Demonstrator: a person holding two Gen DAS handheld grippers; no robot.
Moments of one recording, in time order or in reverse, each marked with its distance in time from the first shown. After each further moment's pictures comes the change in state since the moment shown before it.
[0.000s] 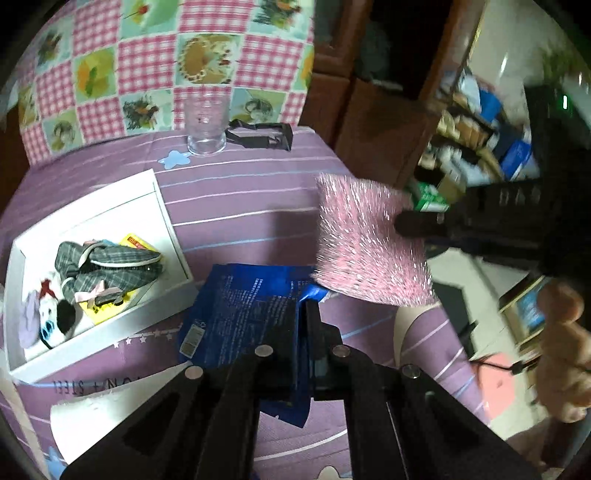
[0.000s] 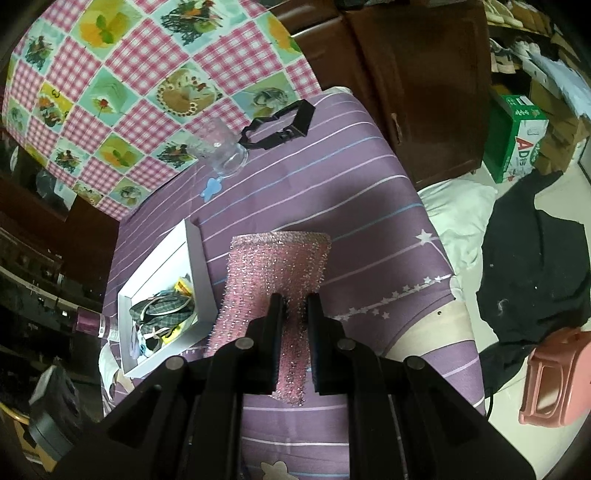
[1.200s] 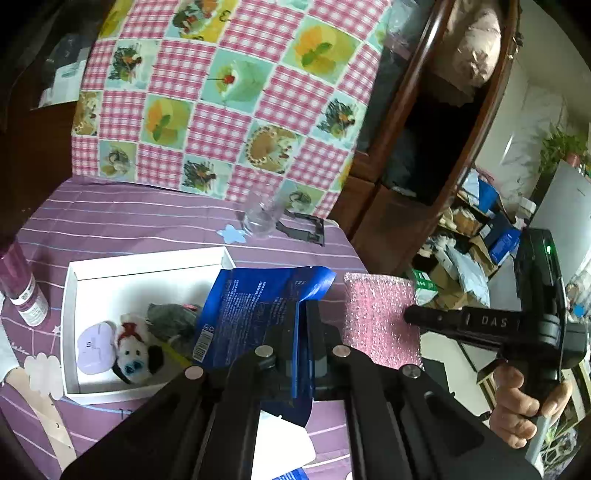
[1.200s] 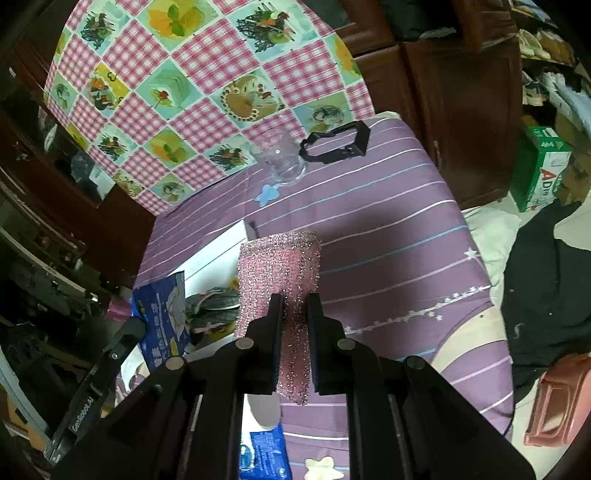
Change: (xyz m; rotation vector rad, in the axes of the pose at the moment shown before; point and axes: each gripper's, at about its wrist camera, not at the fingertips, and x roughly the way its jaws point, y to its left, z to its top) left arm -0.113 0.084 0.025 -0.142 -0.273 -0.037; right arm -0.025 0.058 -0.016 -0.083 -0.063 0.109
